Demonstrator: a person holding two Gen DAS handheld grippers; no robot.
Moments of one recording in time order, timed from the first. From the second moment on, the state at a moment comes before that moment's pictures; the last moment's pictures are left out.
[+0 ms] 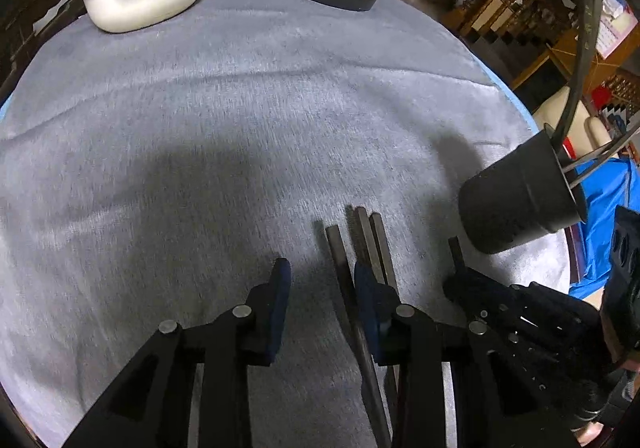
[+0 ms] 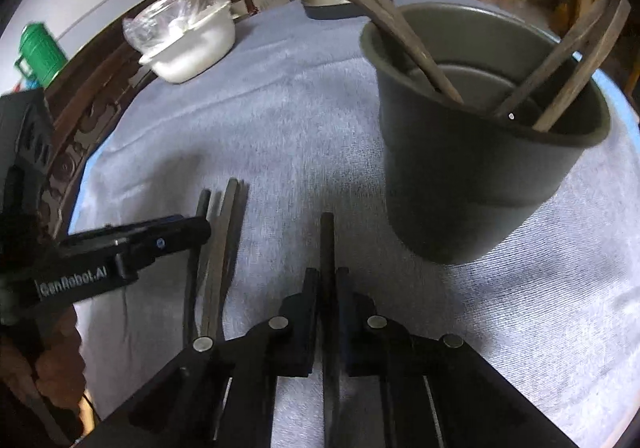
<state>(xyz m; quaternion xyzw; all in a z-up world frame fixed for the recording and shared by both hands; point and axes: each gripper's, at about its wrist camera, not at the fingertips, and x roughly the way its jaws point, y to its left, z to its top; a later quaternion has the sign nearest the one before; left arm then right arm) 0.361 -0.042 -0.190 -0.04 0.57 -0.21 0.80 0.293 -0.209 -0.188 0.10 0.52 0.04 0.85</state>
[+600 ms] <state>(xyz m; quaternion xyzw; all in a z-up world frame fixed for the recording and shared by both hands) 0.349 -0.031 -0.156 -0.07 0.51 -0.22 0.83 0.288 -0.203 -0.158 0.08 0.47 0.07 0.88</state>
